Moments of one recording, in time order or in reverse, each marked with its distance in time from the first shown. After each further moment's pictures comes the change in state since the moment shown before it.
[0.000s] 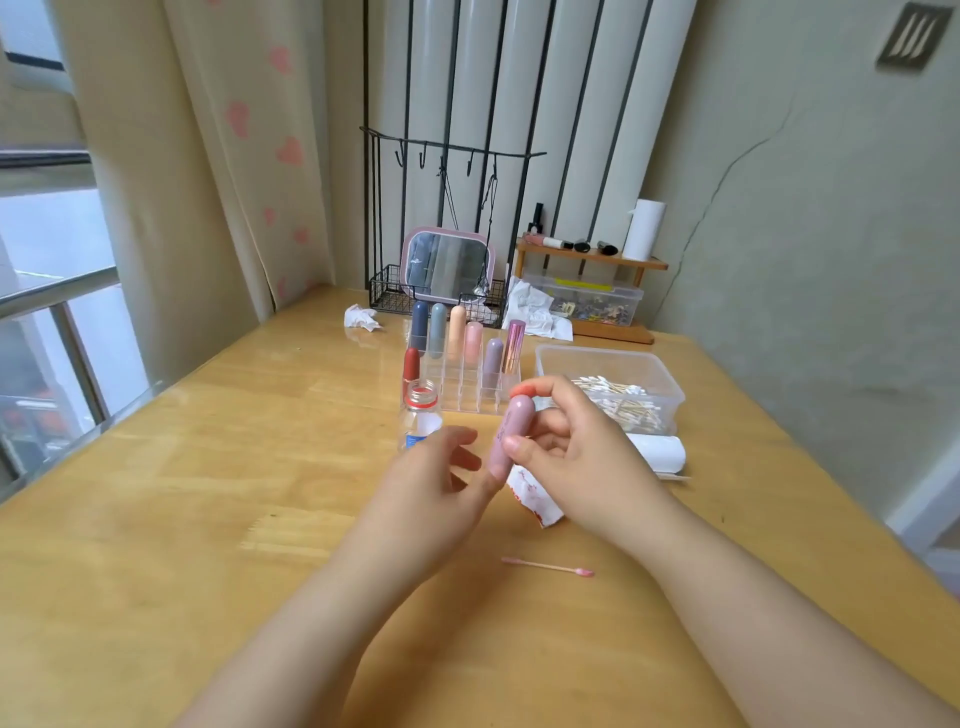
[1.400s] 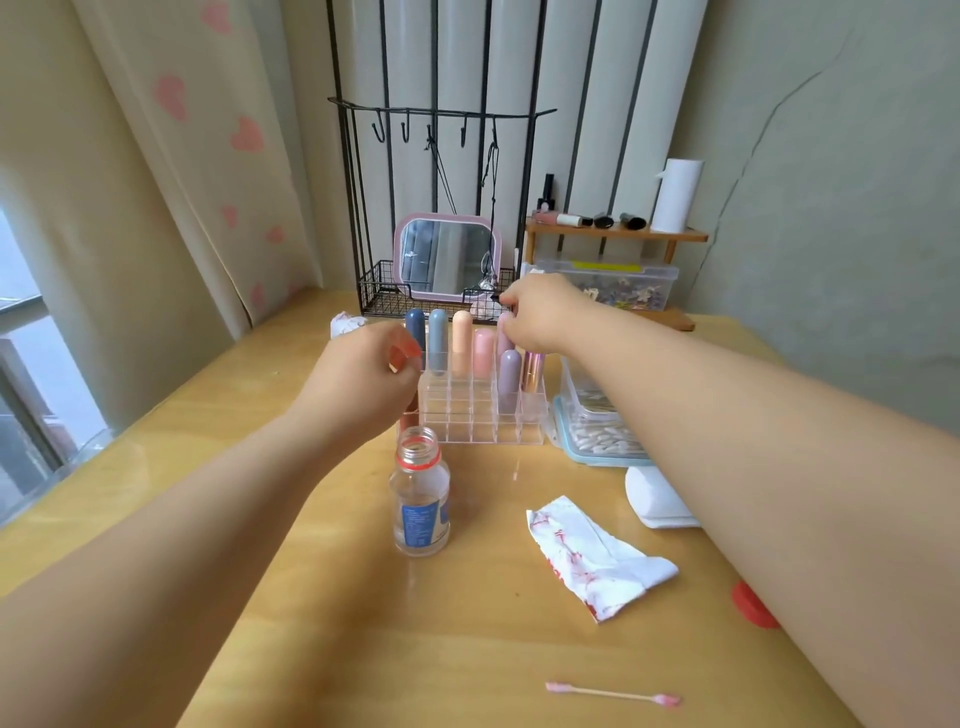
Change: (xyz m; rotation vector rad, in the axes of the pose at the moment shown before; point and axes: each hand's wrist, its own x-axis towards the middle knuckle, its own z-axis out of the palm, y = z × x) left_hand 0.165 -0.043 -0.040 0.435 0.162 0.115; right_hand 0.229 0.041 -0.008 -0.904 -0.094 0.095
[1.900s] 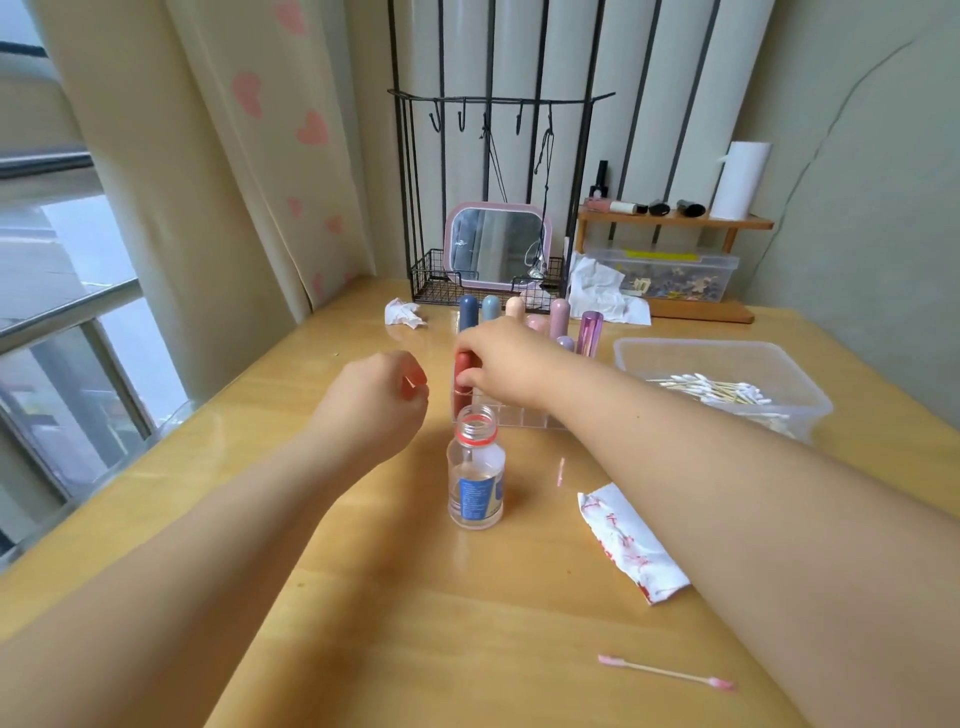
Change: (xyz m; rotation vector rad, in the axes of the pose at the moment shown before) left_hand -0.032 -0.030 -0.009 0.095 -0.050 -0.153; right_hand -0.043 -0.074 0.035 0.091 -0.132 -0.167
